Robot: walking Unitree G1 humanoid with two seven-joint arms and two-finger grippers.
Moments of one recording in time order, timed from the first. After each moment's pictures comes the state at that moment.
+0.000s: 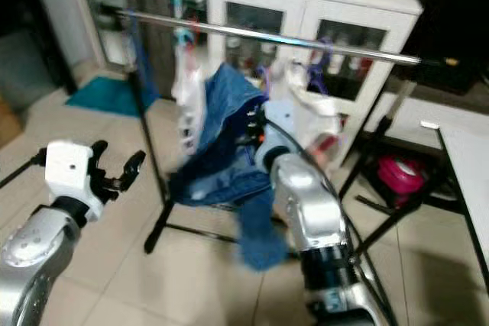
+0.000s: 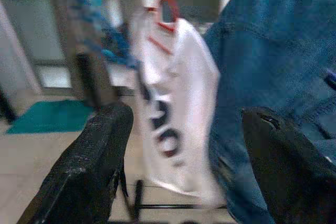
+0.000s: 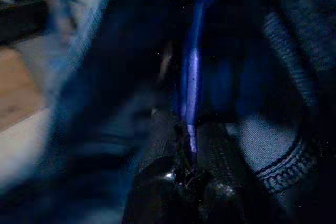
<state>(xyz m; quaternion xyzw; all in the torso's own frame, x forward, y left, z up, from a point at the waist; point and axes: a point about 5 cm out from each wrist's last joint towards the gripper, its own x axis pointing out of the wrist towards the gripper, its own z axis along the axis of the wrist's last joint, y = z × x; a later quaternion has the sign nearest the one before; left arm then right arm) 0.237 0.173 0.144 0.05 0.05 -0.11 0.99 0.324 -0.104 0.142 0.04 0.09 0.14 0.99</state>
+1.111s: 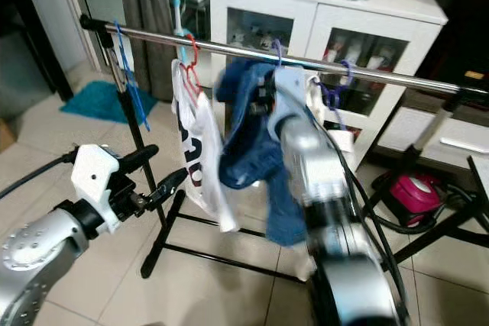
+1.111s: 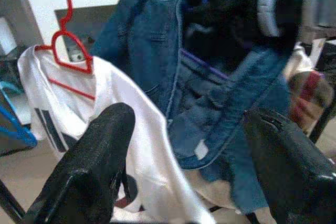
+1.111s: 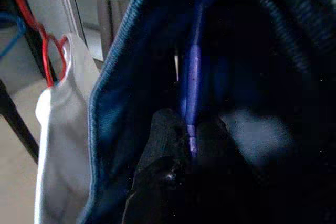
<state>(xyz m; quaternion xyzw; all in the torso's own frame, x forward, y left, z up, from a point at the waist) 0.220 0.147 0.165 0.05 0.03 -0.31 0.95 0.378 -0.111 0.171 0.02 0.11 0.10 0.99</state>
